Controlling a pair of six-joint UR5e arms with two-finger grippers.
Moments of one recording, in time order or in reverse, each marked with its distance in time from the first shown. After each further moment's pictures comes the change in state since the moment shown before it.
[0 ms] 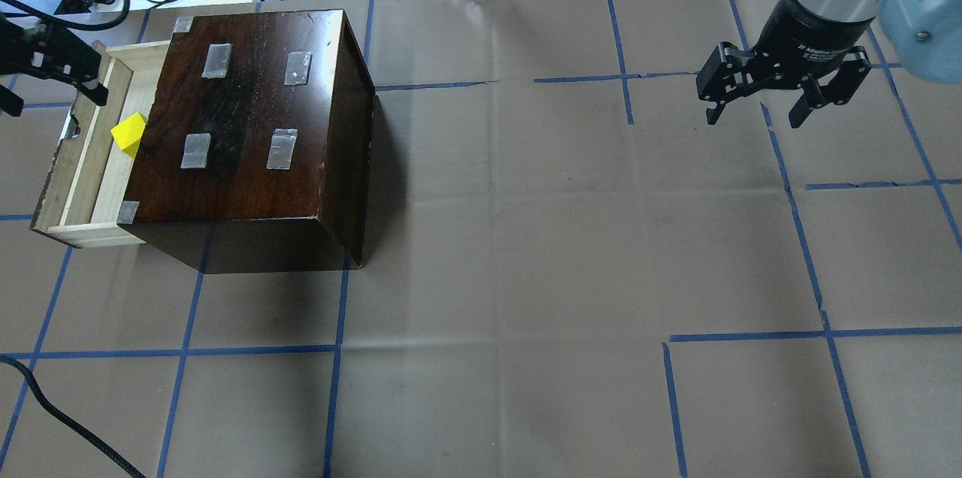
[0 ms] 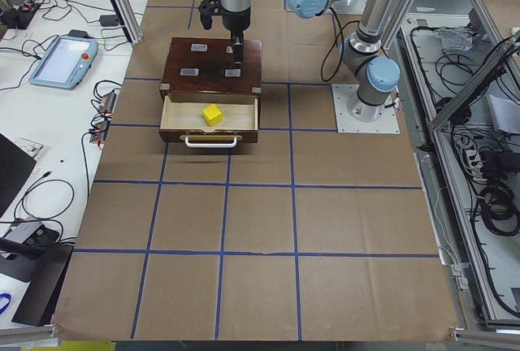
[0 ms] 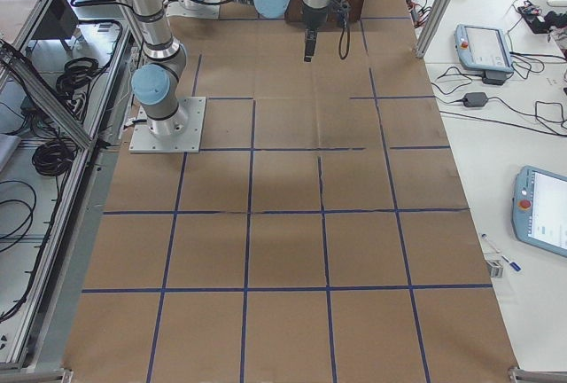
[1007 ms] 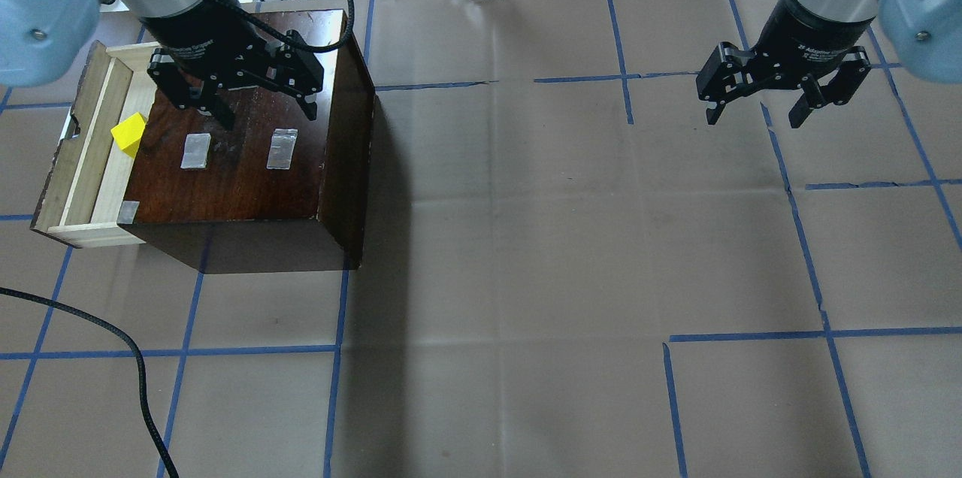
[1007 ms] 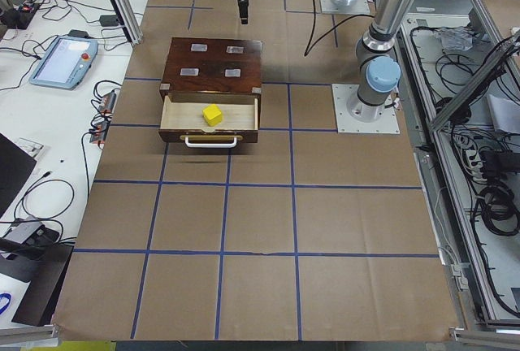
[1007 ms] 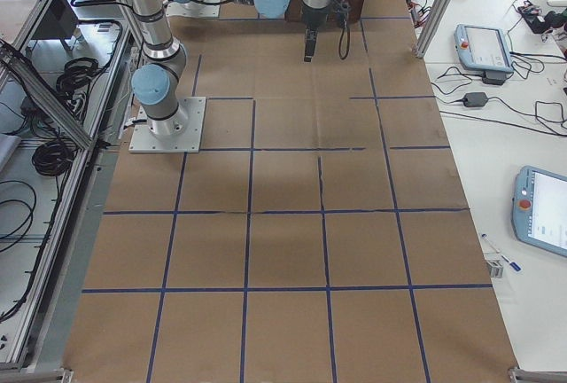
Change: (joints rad) left arm -0.358 -0.064 -0.016 -0.003 -0.036 -0.302; right arm 0.000 0.000 0.000 0.000 0.000 0.000
